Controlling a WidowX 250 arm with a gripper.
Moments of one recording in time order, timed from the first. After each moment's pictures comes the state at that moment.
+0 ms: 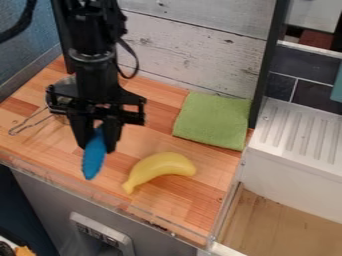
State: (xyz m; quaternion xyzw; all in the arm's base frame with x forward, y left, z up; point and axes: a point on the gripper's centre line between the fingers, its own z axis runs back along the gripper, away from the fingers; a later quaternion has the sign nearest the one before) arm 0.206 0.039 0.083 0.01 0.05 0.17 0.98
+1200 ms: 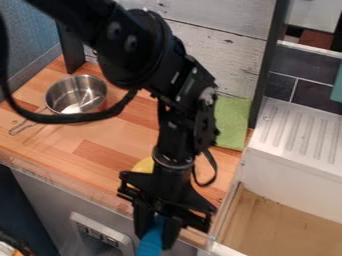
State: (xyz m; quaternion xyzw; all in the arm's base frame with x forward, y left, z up) arm 0.175 -0.045 0.018 0.03 0.12 0.06 0.99
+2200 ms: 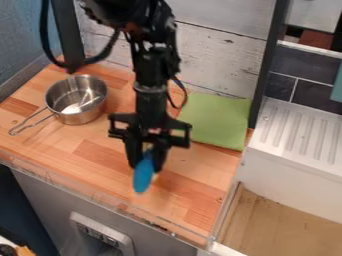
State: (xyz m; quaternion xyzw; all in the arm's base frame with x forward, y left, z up) arm 0.247 0.021 0.023 -0.01 0.13 0.17 0.98
